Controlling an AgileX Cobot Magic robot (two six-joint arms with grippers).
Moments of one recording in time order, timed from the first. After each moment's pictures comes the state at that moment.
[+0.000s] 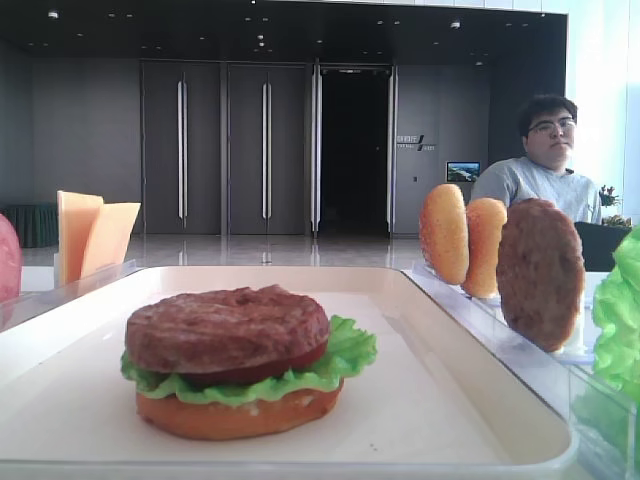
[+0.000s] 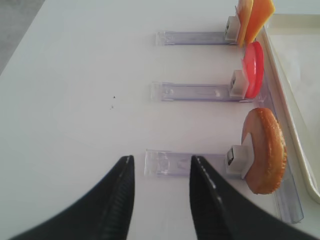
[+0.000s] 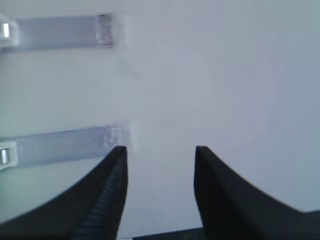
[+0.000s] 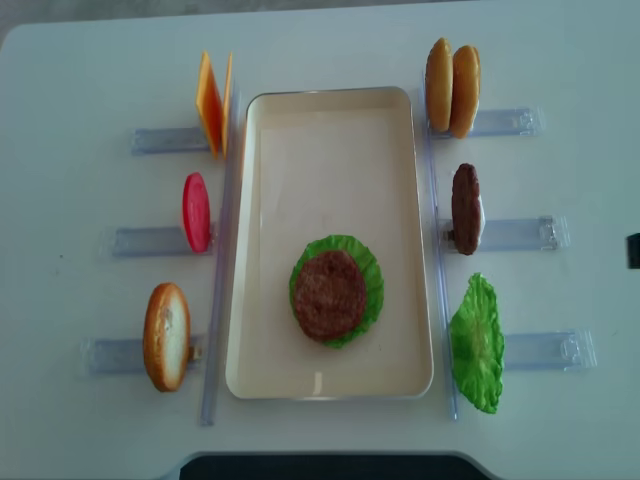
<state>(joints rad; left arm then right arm) -0.01 -0.02 -0.47 0.13 1.11 -0.07 0.20 0.91 -0.77 -0.16 1.15 0.29</state>
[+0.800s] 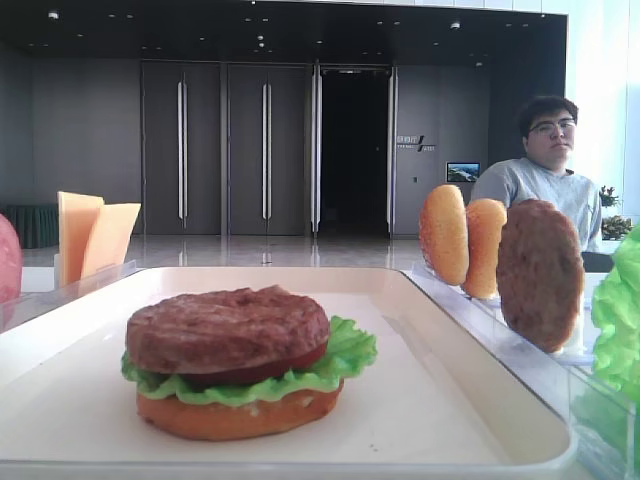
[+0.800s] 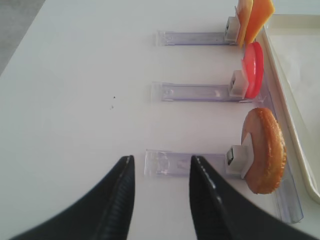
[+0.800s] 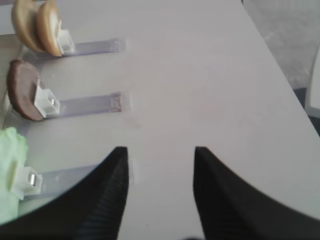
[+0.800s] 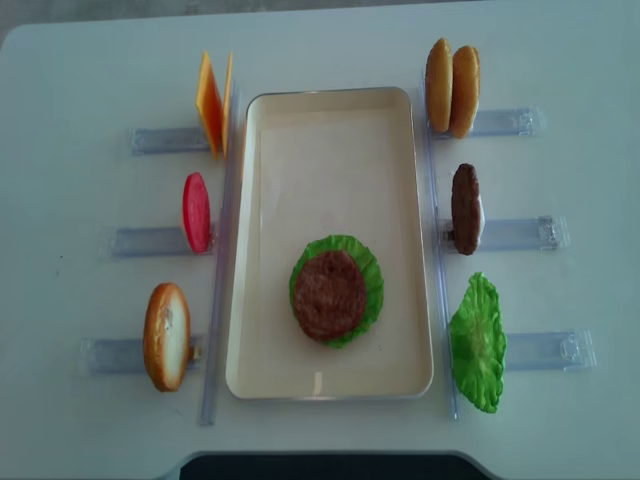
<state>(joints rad) -0.01 -0.02 -0.47 0.13 1.11 -0.07 0.06 0.00 -0.52 -0.06 1.15 0.10</state>
